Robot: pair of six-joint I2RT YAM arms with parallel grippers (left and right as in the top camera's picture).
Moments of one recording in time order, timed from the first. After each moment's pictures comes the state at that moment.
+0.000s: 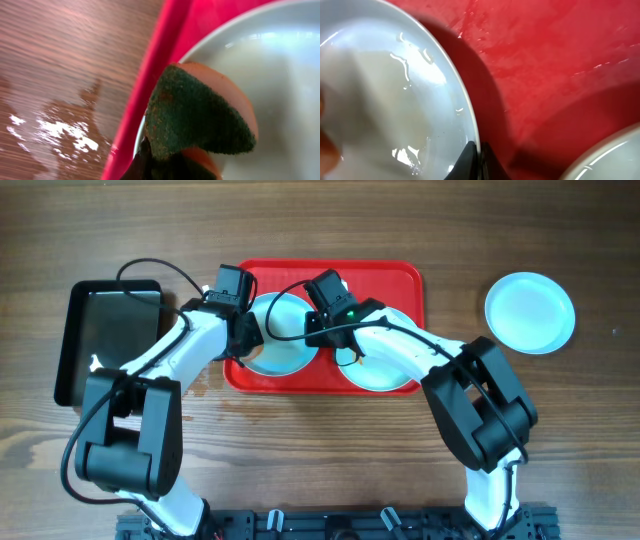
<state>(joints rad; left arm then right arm) -0.22 1.82 1.09 -0.58 -0.15 -0.53 0.62 2.07 1.34 -0.40 -0.02 0.58</state>
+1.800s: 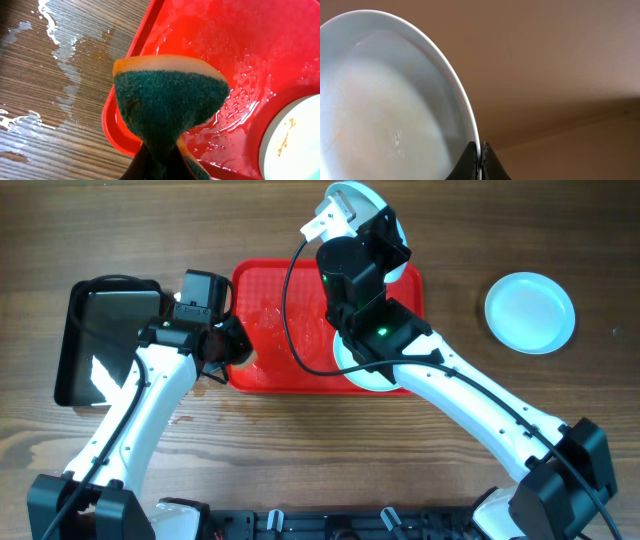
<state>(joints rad) -0.20 1.46 1.05 -0.81 0.02 -0.64 0.71 1.66 1.33 0.08 1.07 -0.85</state>
